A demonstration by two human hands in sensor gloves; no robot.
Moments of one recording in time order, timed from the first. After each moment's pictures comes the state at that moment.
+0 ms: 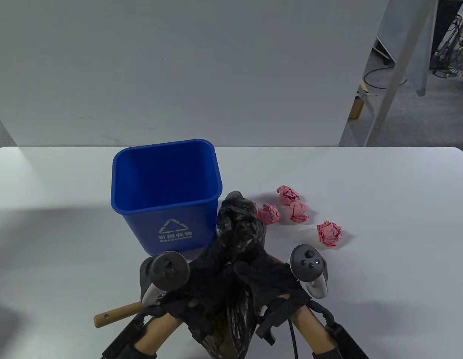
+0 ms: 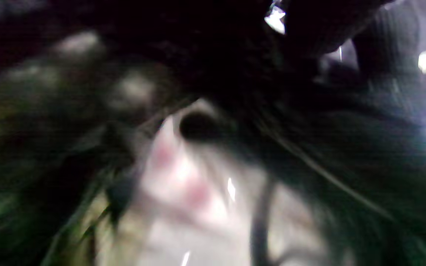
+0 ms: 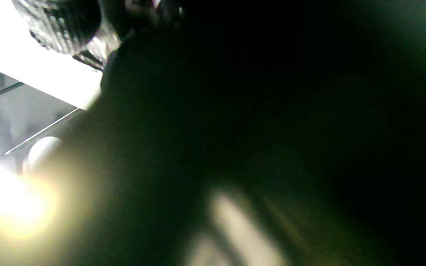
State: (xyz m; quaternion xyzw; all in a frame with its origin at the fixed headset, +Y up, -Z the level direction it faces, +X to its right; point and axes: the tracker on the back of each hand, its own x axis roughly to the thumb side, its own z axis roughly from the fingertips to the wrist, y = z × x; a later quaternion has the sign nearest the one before) left_hand -0.120 -0.647 -0.315 -0.03 -0.33 0.36 0.87; right_hand 0.084 -0.666 -0.331 0.27 0.07 0.75 0.60
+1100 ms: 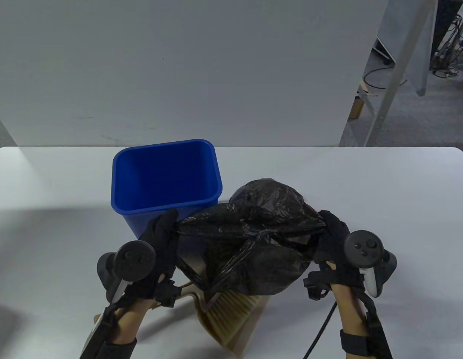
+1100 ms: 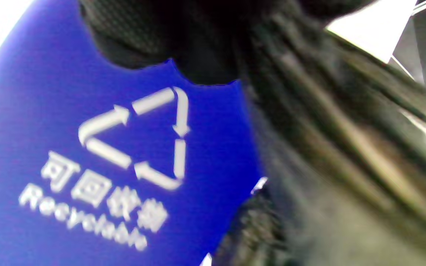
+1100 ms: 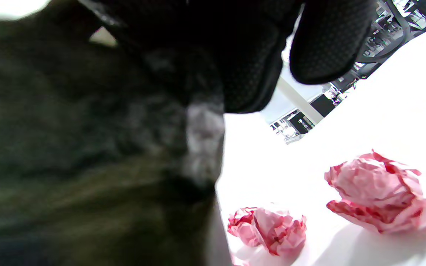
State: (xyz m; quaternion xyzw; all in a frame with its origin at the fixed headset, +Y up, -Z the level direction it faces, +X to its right) left_hand -0.209 -0.605 -0.332 0.16 -0.10 0.30 0.93; right_hand 0.219 -0.638 -0.352 -0.08 -0.18 0.90 0.38
